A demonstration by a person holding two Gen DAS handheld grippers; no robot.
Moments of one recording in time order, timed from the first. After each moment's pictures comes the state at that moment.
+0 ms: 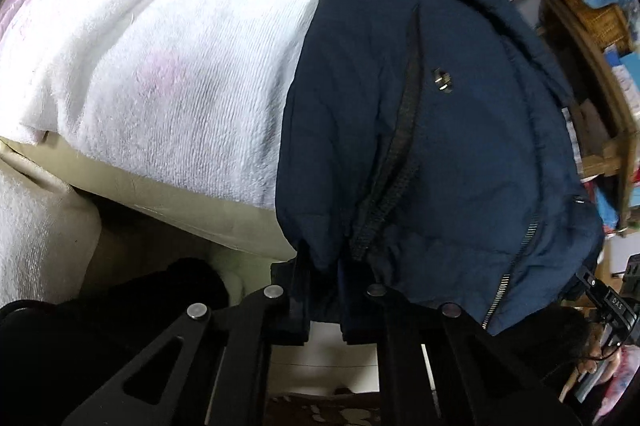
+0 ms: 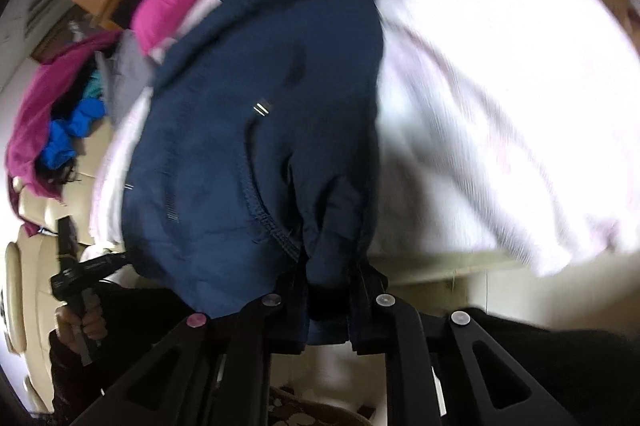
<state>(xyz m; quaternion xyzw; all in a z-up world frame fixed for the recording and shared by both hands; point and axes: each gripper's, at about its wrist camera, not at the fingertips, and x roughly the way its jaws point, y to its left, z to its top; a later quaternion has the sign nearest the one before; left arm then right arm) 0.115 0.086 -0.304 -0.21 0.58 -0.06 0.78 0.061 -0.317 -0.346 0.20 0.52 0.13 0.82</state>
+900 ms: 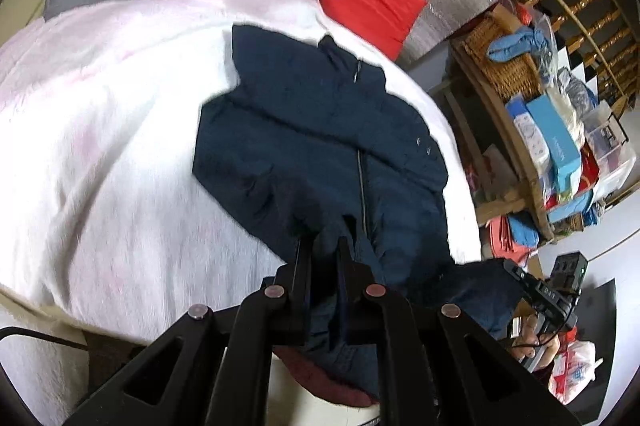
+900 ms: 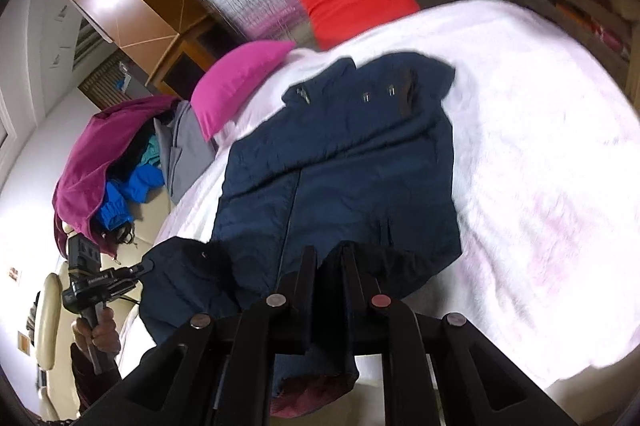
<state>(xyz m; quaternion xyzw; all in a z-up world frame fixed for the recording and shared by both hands) 0.200 0.110 -0.162 -0.26 0.47 -0.18 0.82 0.125 -0.333 -0.234 0.24 0.41 0.17 0.87</state>
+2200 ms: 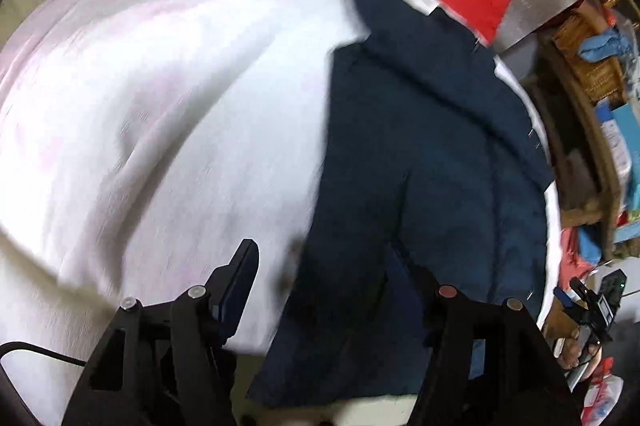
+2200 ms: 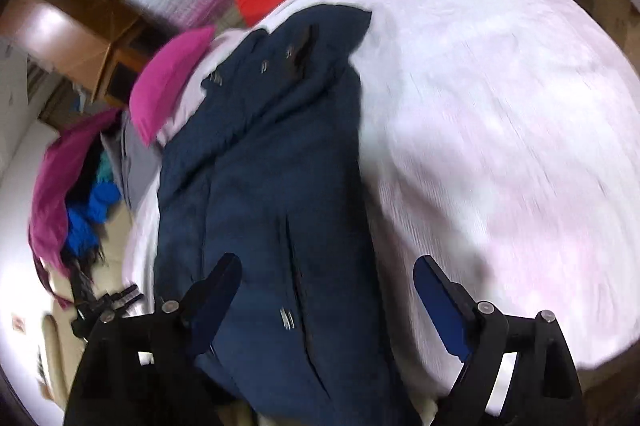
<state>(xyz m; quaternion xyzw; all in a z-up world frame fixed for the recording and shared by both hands) 0.198 0.133 -0.253 -0.23 0.56 -0.04 0.80 0.150 -0.364 -0.322 0.27 0.50 0.11 0.82</state>
